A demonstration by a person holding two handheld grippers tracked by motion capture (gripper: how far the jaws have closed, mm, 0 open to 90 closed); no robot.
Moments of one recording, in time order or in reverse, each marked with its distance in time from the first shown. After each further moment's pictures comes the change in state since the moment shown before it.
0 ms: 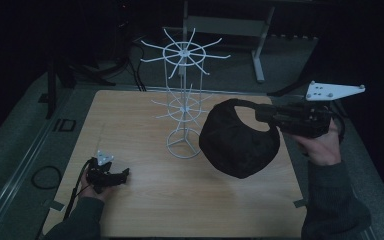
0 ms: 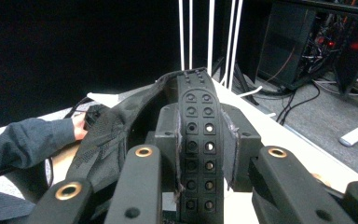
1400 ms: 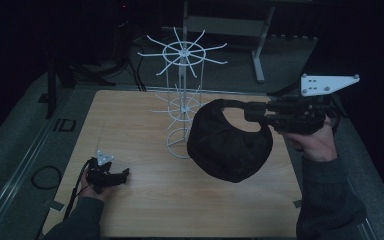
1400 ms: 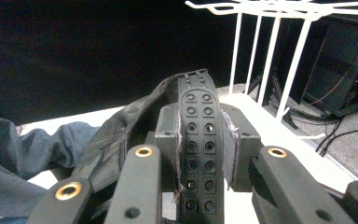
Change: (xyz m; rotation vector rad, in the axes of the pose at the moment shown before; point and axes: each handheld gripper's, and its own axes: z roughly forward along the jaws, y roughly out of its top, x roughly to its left) left arm 0.000 0.000 0.000 0.001 0.000 0.001; right arm 0.017 0.027 0.011 -0.034 0.178 -0.067
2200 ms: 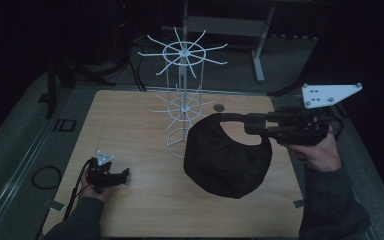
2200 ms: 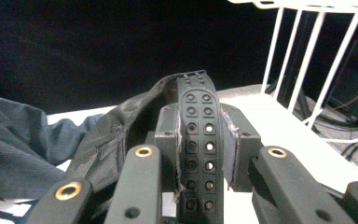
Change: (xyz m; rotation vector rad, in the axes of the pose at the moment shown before) left arm 0.000 0.000 0.000 0.000 -0.001 -0.002; right arm 0.019 -0.005 -0.003 0.008 0.084 -0.021
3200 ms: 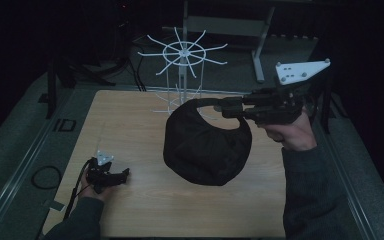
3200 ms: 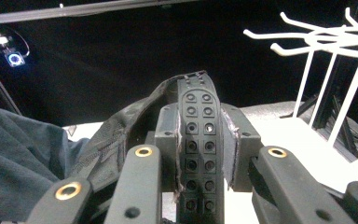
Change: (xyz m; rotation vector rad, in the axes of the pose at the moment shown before) left arm 0.000 0.000 0.000 0.000 0.000 -0.001; right arm -0.026 0.031 0.043 -0.046 0.140 0.003
